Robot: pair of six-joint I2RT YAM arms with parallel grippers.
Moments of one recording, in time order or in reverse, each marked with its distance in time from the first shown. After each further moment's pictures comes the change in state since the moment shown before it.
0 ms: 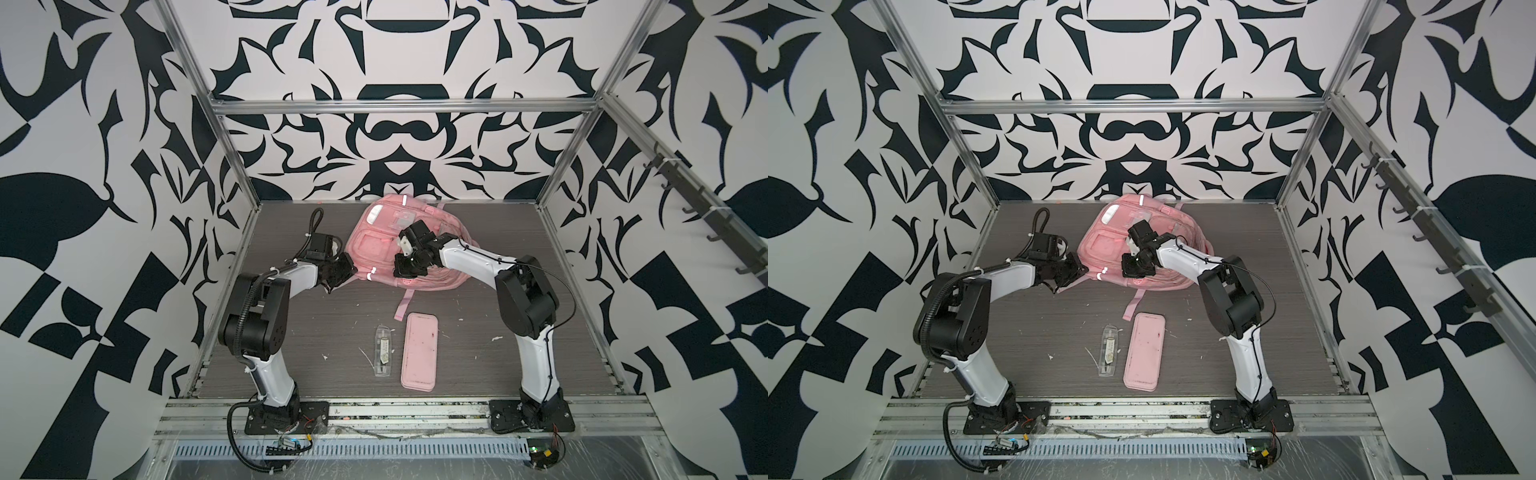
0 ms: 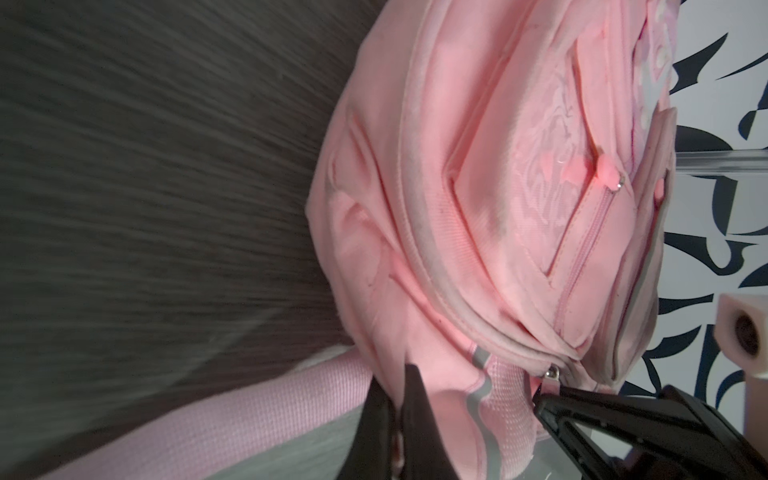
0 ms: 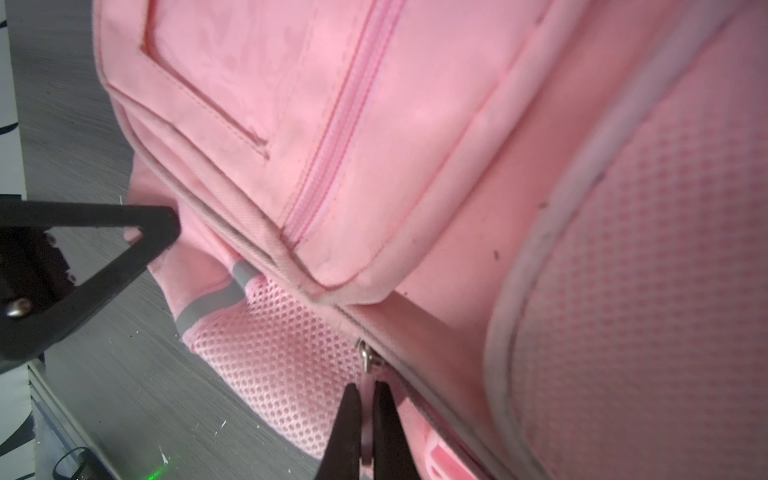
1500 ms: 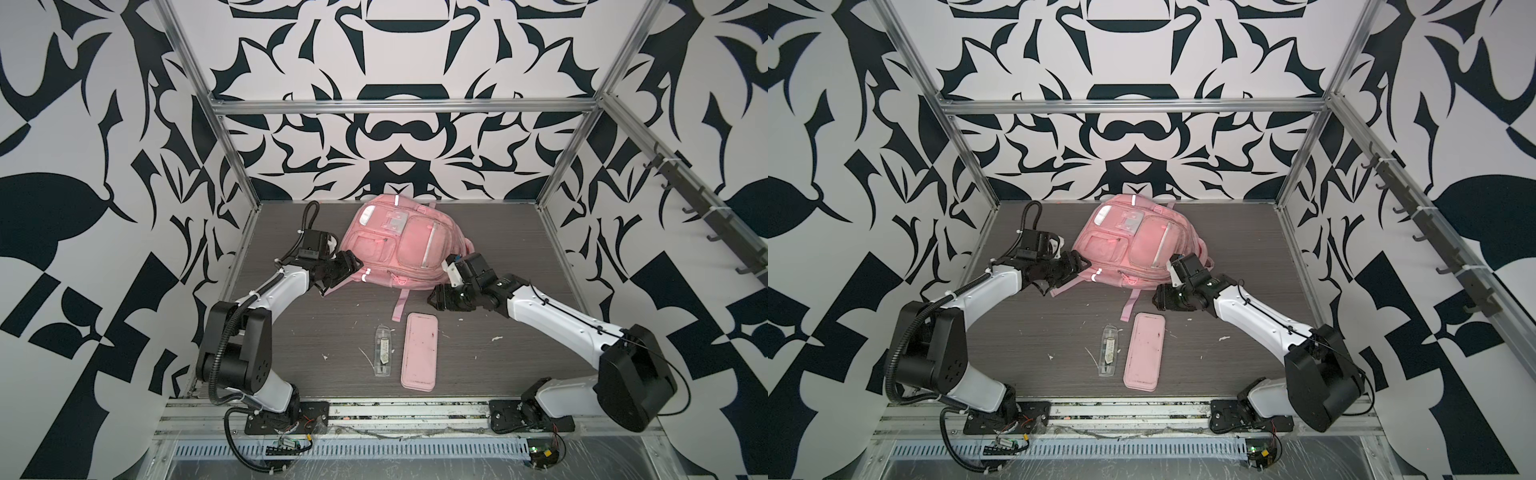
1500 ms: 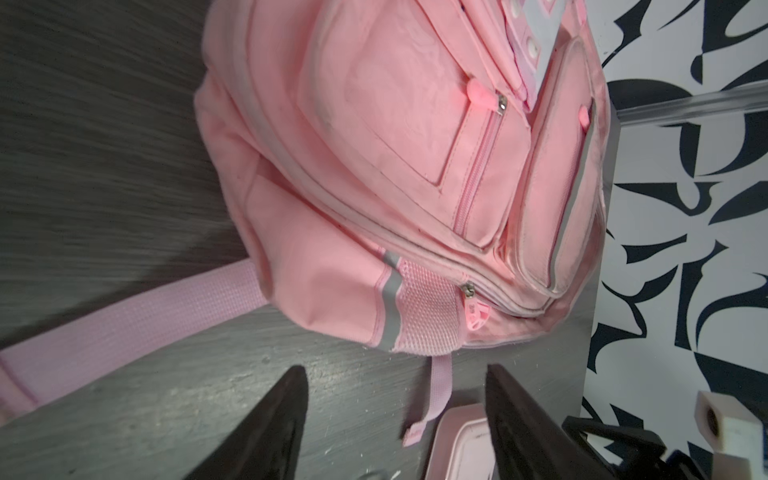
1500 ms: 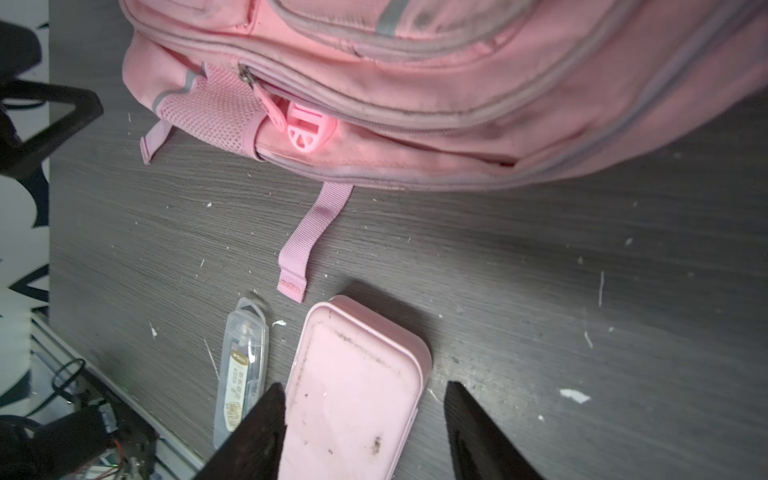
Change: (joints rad) left arm -0.035 -0.222 0.000 -0.203 0.017 0.095; right arm -0.039 -0.755 -0.741 0.071 0.062 0.047
